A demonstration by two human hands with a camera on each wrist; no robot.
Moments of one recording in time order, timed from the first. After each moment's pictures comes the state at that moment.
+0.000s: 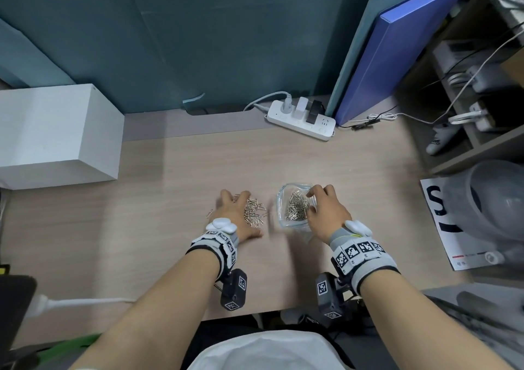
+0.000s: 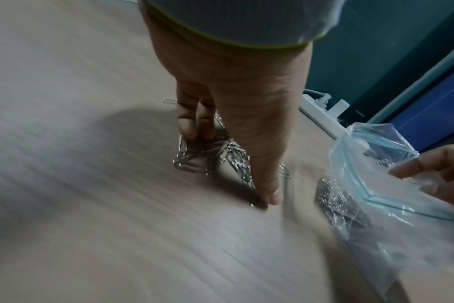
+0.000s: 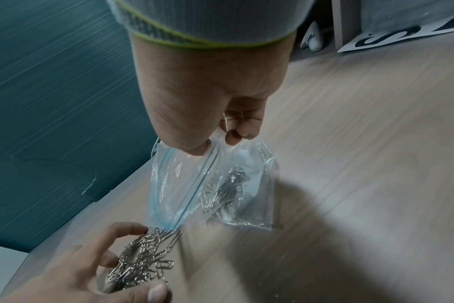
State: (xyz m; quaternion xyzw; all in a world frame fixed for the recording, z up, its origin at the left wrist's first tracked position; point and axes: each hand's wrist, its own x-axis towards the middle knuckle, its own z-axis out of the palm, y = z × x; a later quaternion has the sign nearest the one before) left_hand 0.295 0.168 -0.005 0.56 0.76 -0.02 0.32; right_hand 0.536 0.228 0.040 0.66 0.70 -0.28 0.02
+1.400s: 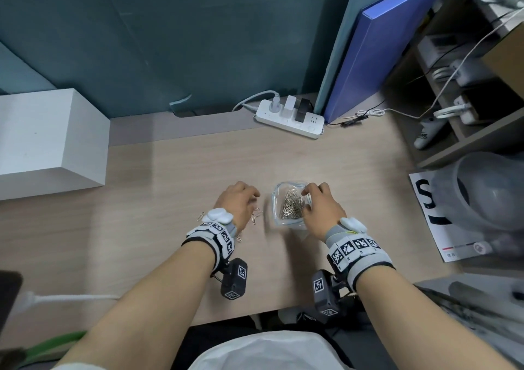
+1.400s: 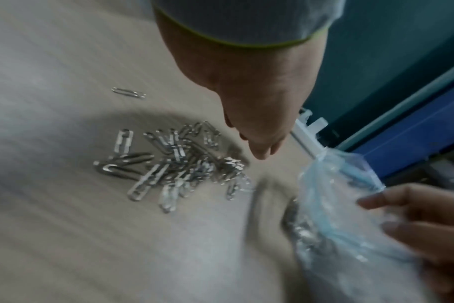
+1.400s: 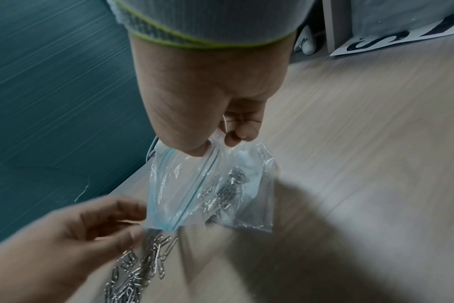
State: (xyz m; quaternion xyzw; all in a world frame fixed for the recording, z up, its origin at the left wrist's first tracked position) left_hand 0.305 0.204 -0.015 0.66 0.69 0.10 0.28; right_hand 0.546 0.231 0.038 0.66 0.69 -0.28 0.02
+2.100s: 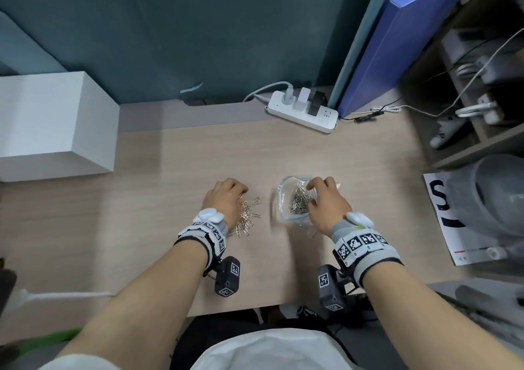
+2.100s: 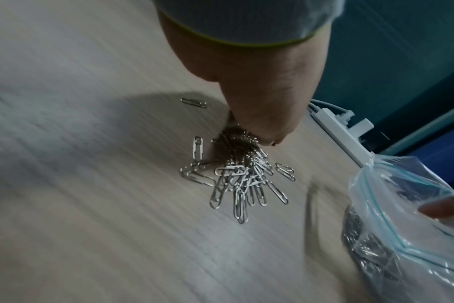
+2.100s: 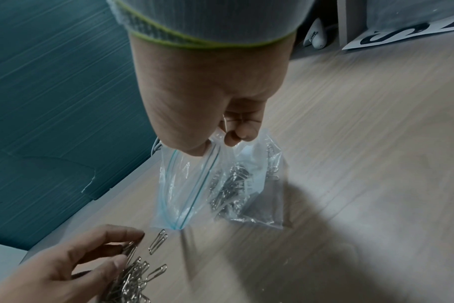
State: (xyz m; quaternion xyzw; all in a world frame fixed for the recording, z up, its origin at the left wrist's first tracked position) left_hand 0.270 0.178 -0.027 0.65 0.73 0.09 0.20; right_hand 0.536 0.236 0.031 0.65 0.71 -0.28 0.03
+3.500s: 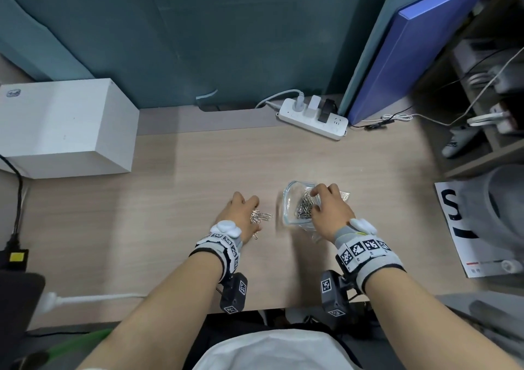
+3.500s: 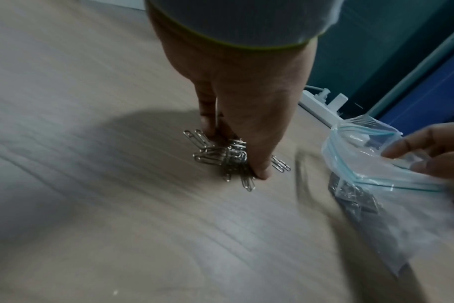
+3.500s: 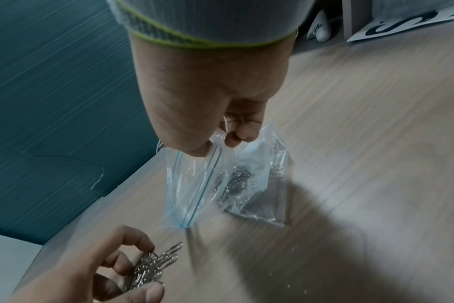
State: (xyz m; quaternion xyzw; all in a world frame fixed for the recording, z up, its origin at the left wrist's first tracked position) left_hand 0.289 0.152 -0.014 0.60 0.75 0.01 0.29; right_hand 0.528 0.230 0.031 0.64 0.71 -0.29 0.03
